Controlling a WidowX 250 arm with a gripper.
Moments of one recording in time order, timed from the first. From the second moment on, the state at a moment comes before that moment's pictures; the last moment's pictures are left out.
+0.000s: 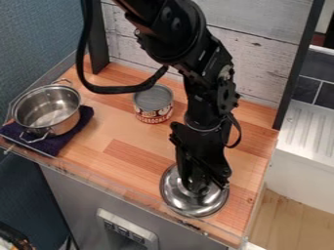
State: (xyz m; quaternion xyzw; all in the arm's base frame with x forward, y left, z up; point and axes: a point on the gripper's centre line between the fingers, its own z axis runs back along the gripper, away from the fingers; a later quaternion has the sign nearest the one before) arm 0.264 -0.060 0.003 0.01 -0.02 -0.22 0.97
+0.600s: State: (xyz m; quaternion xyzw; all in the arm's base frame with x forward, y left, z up) arm 0.272 -0.046 0.026 0.01 -0.05 -0.19 0.98
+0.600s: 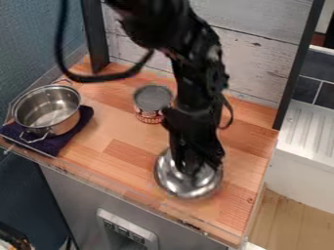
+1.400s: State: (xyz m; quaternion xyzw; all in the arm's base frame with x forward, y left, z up) arm 0.271 0.063 0.069 0.03 -0.09 0.01 1.00
